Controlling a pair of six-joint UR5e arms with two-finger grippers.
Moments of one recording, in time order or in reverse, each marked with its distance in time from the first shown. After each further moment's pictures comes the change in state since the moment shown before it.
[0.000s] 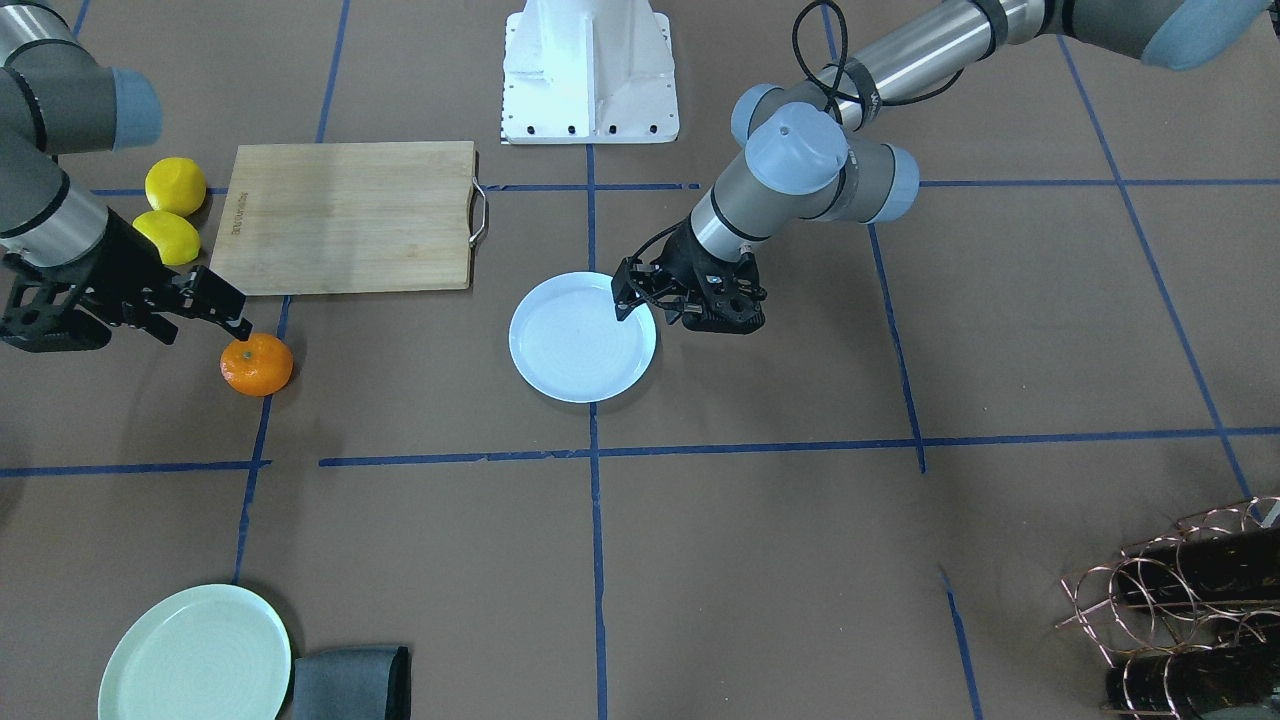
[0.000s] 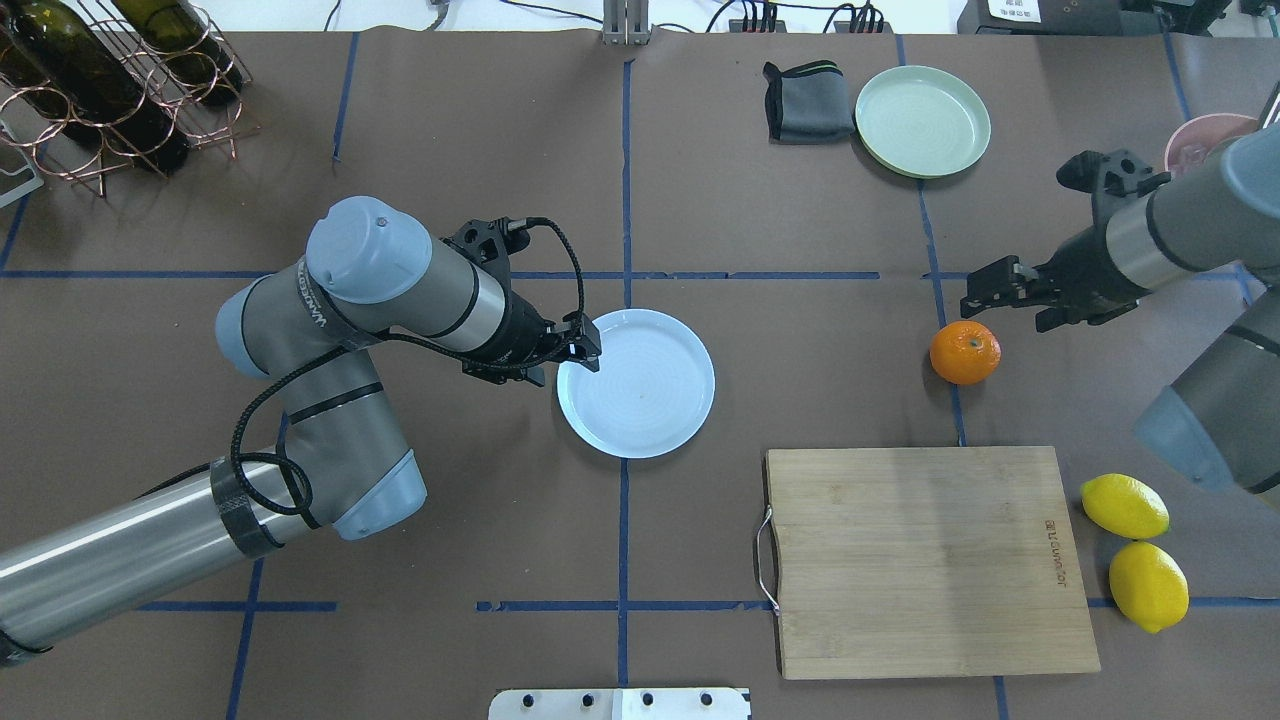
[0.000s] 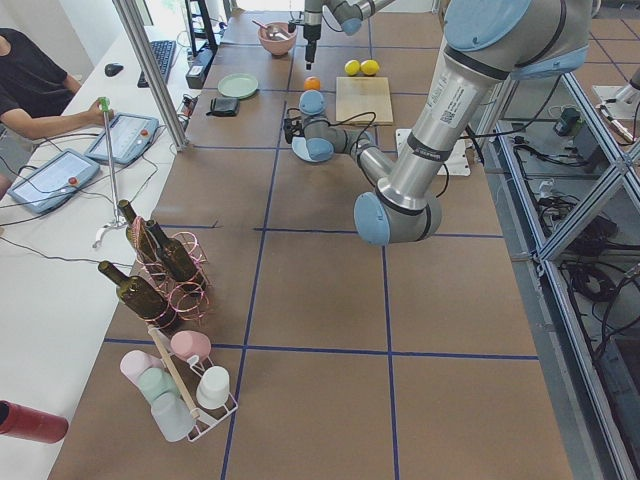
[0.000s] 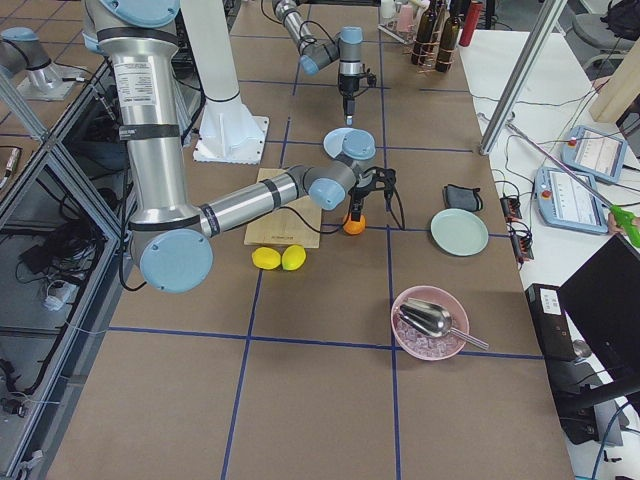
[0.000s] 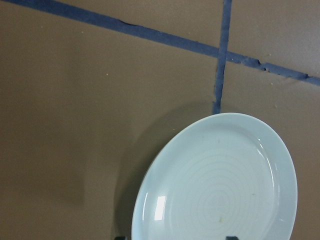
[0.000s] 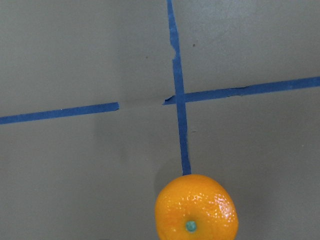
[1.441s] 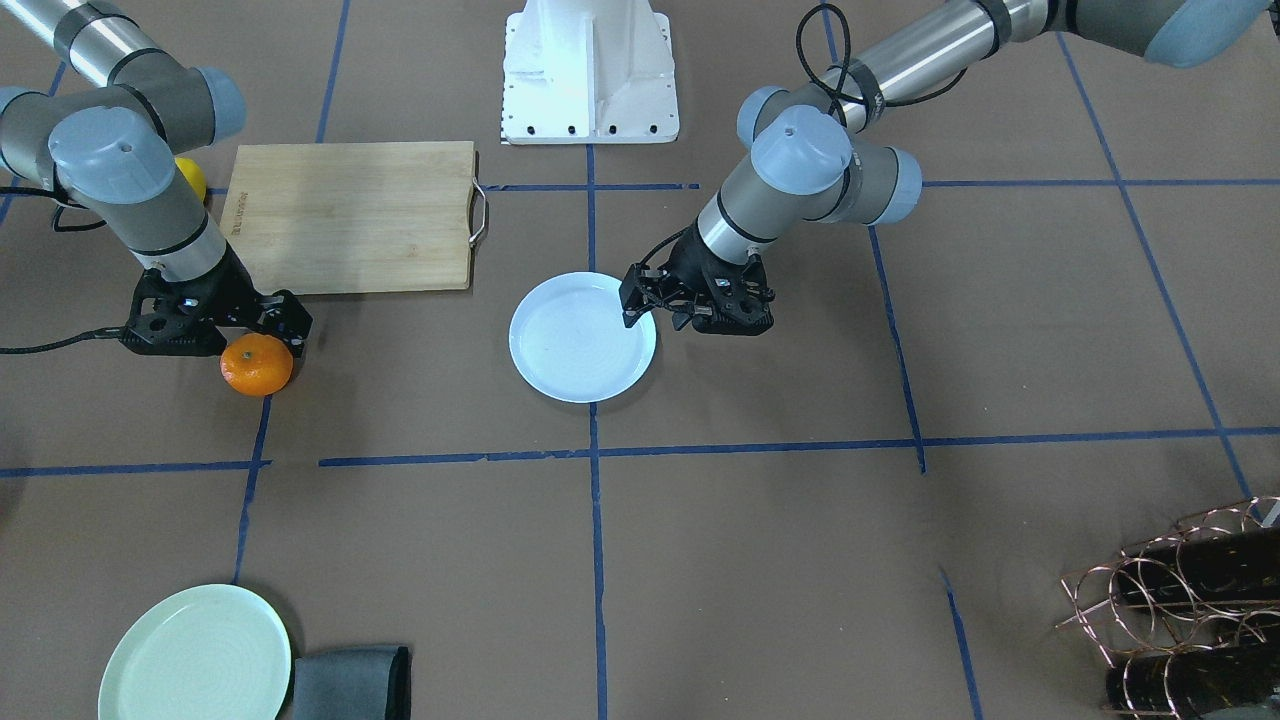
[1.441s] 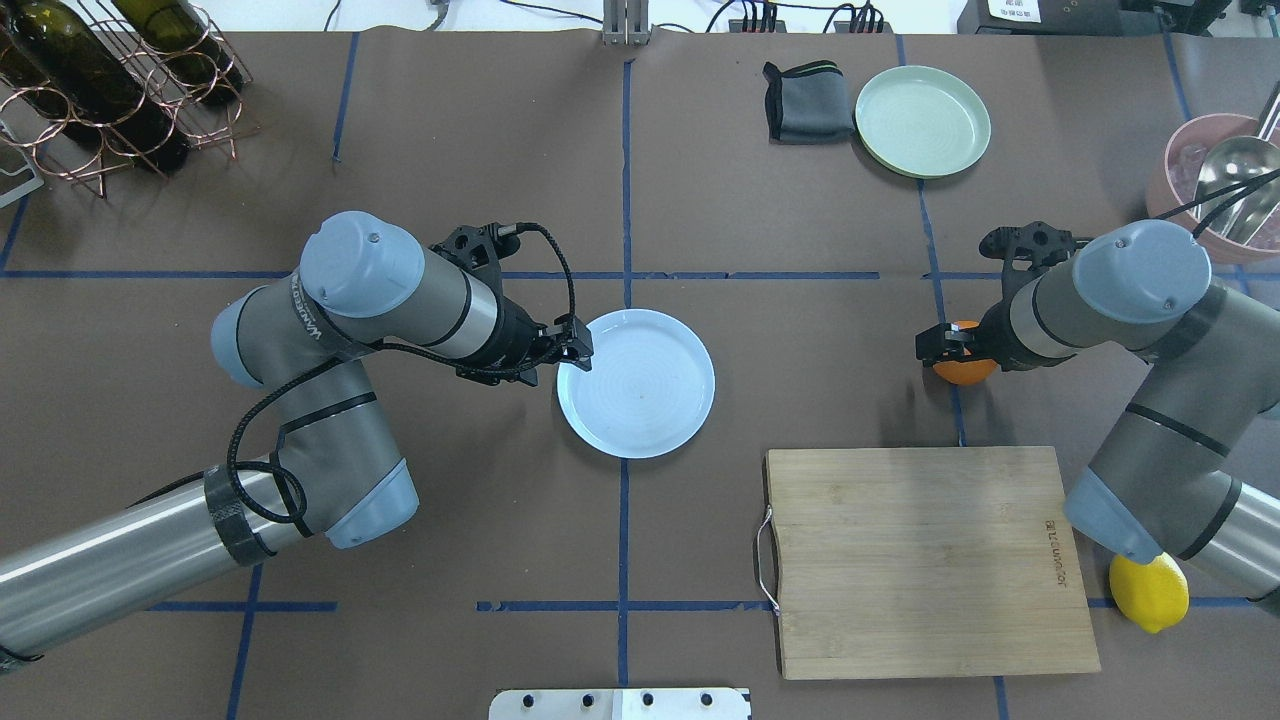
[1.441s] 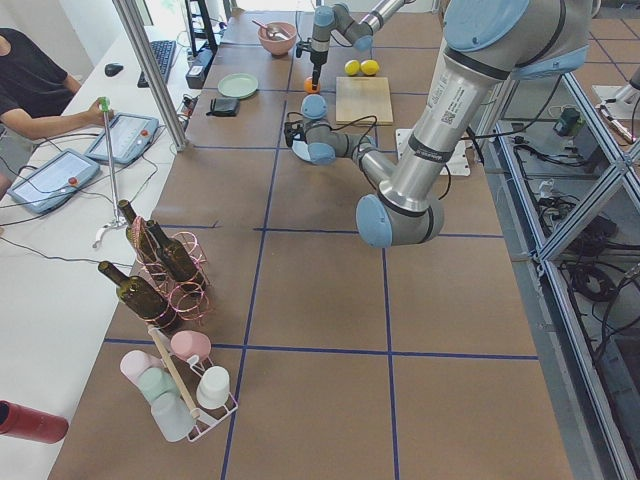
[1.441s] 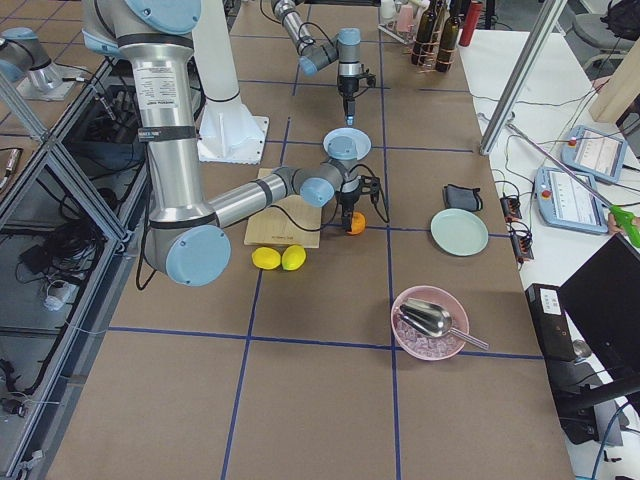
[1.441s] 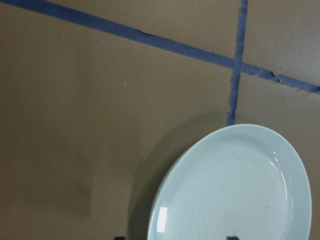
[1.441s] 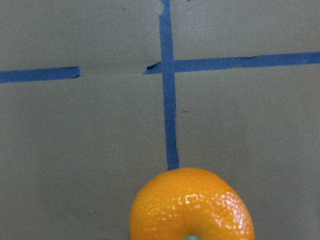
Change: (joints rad) left arm 0.007 0.020 0.001 -0.024 0.041 -0.010; right arm -0.162 0.021 -0.044 -0.065 -0.248 0.010
